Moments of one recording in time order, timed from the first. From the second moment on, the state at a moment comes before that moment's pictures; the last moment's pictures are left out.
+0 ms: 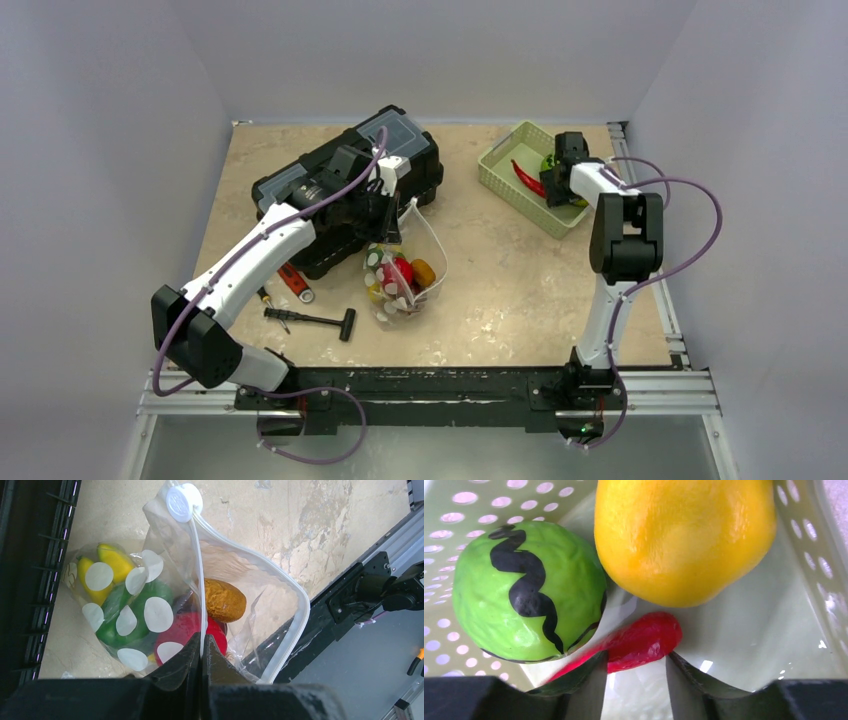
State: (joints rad) left arm -0.56 1.43 1.37 -0.83 0.31 -0.25; right arm 0.00 2.07 1.50 -0.49 0.27 1.33
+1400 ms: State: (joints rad) left arm -0.56 1.45 1.37 -0.84 0.28 -0.24; right arm 0.02 1.95 1.46 -0.44 0.37 0.98
